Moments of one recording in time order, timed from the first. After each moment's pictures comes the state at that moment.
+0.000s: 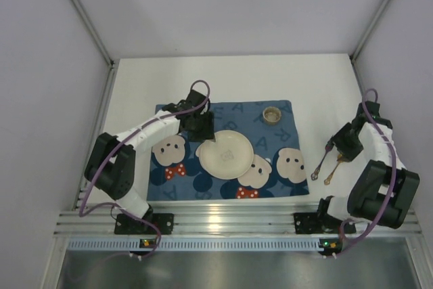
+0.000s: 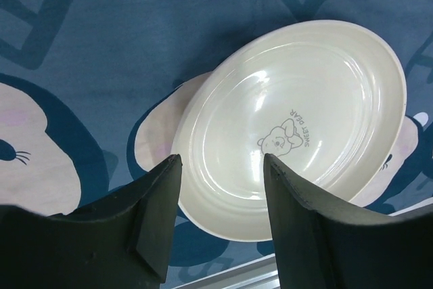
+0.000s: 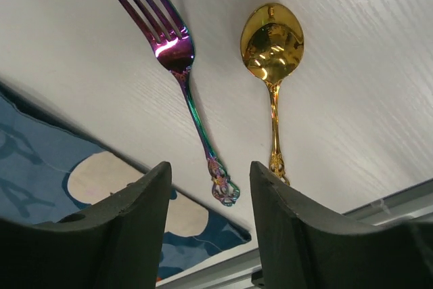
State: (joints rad) left arm -0.56 1.62 1.13 -0.58 0.07 -0.58; right arm -0.35 1.31 0.90 -0.85 -0.01 0.49
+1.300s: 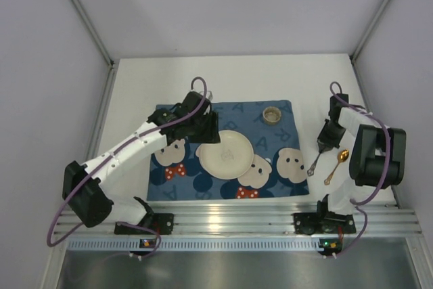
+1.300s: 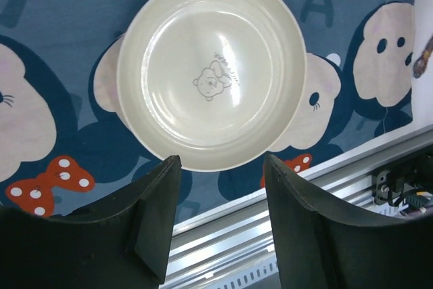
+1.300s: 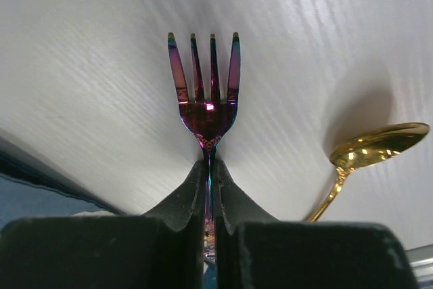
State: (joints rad) left arm -0.70 1.36 1.20 -0.76 0.00 -0.61; right arm -0.16 1.66 0.98 -0.74 0.09 0.40
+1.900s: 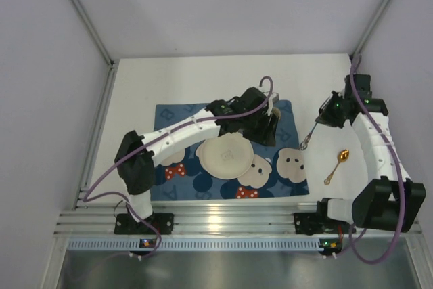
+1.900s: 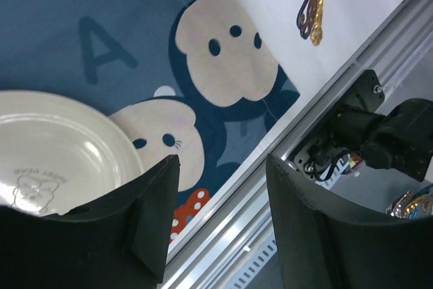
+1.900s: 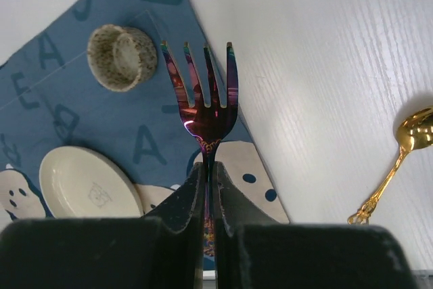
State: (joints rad) left arm -0.96 1.79 1.61 -0.64 0.19 -0.52; right arm -0.10 1.29 1.13 -0.82 -0.14 0.45
